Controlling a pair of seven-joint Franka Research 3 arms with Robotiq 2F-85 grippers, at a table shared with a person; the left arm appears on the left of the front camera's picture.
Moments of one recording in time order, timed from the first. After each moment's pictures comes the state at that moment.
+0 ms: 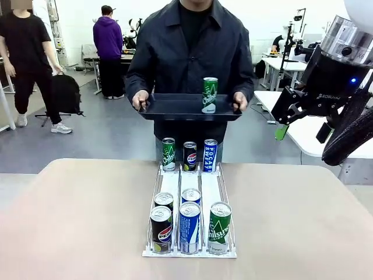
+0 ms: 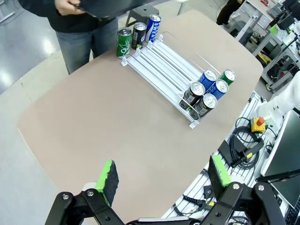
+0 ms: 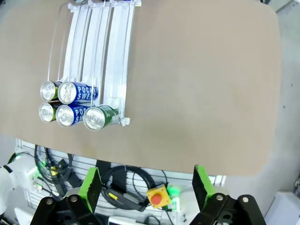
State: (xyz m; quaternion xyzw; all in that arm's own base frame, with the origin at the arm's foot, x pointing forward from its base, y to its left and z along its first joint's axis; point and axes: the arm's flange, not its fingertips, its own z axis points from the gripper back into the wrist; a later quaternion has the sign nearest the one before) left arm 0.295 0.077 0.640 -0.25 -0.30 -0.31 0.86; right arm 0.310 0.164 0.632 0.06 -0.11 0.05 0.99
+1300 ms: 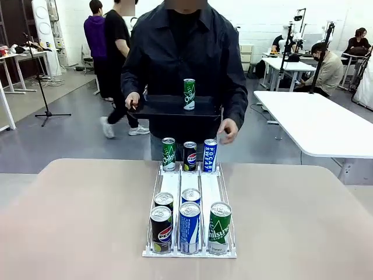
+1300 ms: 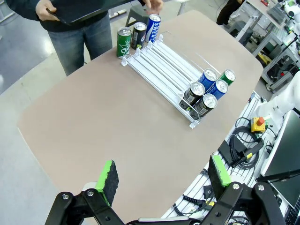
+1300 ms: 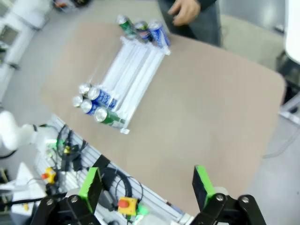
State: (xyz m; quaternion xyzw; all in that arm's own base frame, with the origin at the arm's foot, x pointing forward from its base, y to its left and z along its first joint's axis) left arm 0.295 0.077 0.641 -0.25 -0.30 -0.31 0.86; right arm 0.315 -0.085 0.699 0.25 -0.22 0.22 0.92
